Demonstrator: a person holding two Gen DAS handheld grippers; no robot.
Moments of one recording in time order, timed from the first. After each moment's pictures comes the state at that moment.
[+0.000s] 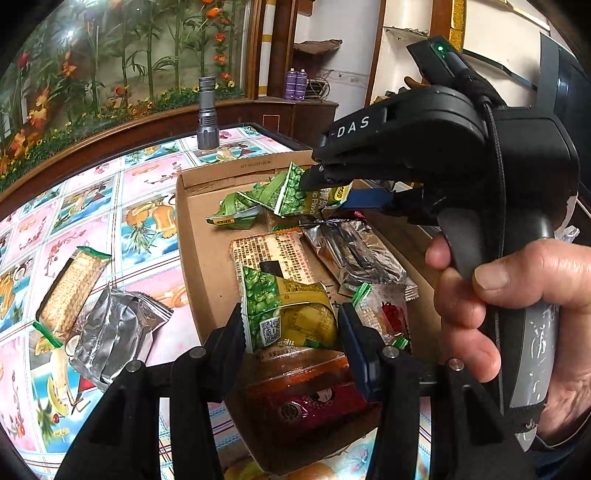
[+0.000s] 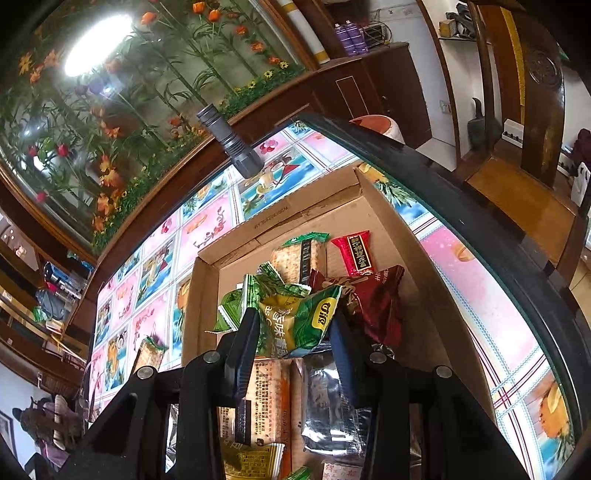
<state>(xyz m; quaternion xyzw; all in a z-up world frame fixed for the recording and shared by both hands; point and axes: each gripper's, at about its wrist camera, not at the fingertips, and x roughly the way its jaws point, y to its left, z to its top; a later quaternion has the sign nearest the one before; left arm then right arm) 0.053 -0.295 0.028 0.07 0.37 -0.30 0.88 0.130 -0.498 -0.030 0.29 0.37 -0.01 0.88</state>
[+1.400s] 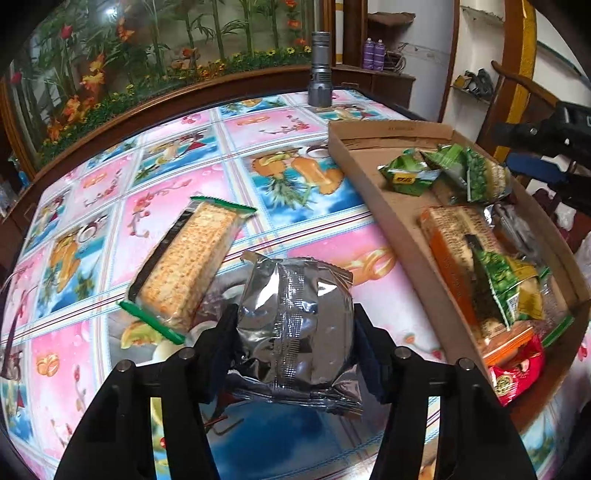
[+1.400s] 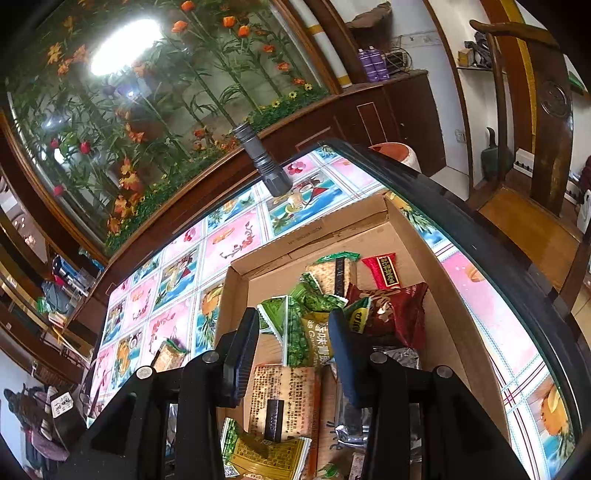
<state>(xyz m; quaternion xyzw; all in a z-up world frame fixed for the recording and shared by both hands) 0.108 -0.210 0.003 0.10 0.43 -0.16 0.88 0.118 -0.473 -0.006 0.26 0.32 0.01 0.91</state>
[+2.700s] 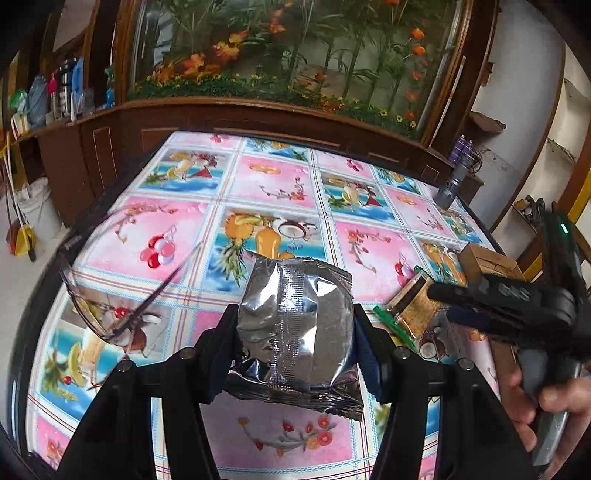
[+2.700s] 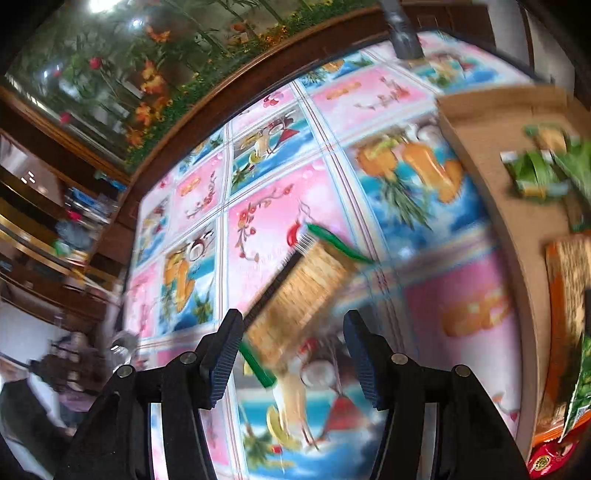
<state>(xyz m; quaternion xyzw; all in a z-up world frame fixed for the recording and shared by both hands) 0.109 0.015 0.056 -0.09 0.38 -0.06 0.92 0.197 -0.254 -0.041 0.24 0.47 0.08 0.84</state>
